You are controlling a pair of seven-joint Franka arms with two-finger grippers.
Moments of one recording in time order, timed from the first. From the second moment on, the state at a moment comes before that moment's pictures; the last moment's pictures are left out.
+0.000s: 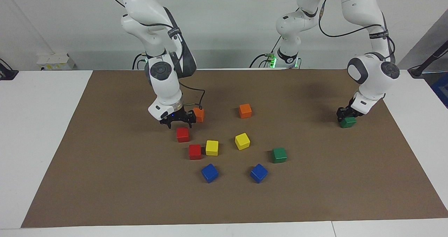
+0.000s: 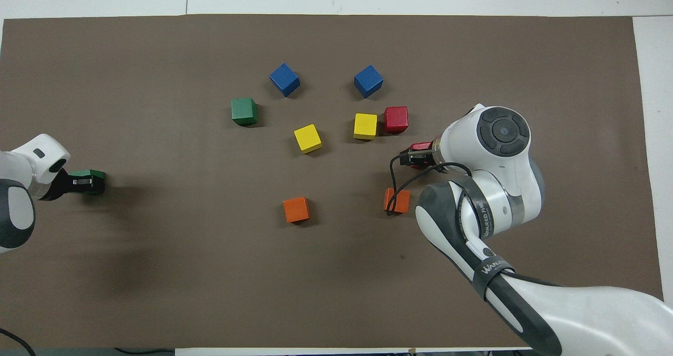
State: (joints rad) left arm 0.32 0.15 -0.08 -2.24 0.03 2.38 0.23; right arm 0.25 0.24 0.07 -2.04 0.01 2.32 0.33
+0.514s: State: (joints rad) left arm 0.32 0.15 -0.09 -2.17 0.03 2.32 0.28; right arm 0.23 0.35 0.07 -1.97 0.01 2.34 0.33
